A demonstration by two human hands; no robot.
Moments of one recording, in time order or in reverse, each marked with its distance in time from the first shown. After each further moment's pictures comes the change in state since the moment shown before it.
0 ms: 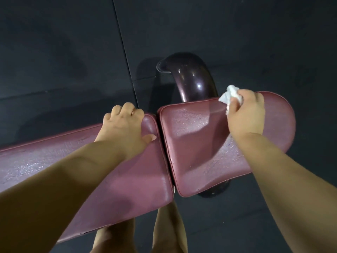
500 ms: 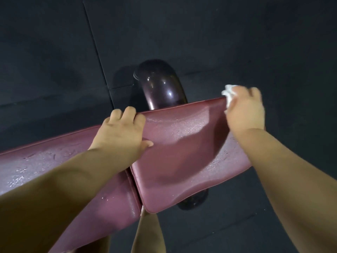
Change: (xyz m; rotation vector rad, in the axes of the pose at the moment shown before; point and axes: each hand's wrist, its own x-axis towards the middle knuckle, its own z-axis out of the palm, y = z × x) left_hand 0.026 0.083 0.003 0.160 0.085 0.142; right_hand 0.055 0.070 -0.032 -0.138 0.017 -0.097
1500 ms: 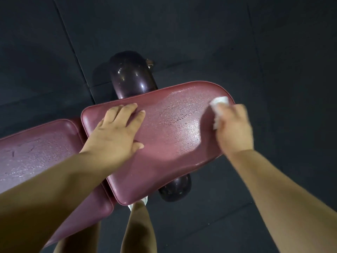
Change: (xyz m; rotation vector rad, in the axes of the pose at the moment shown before) left_hand -0.001 0.063 0.019 -0.078 -0.024 0.087; right_hand -0.069 0.078 -0.009 0.076 -0.048 -0.062
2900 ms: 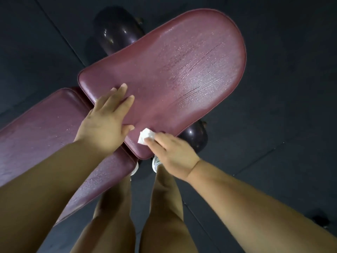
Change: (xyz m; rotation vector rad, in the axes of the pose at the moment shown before) left_hand -0.054 -0.034 0.043 0.011 0.066 0.108; right_hand -0.172 -0.107 0.081 0.262 -0.222 -0.413
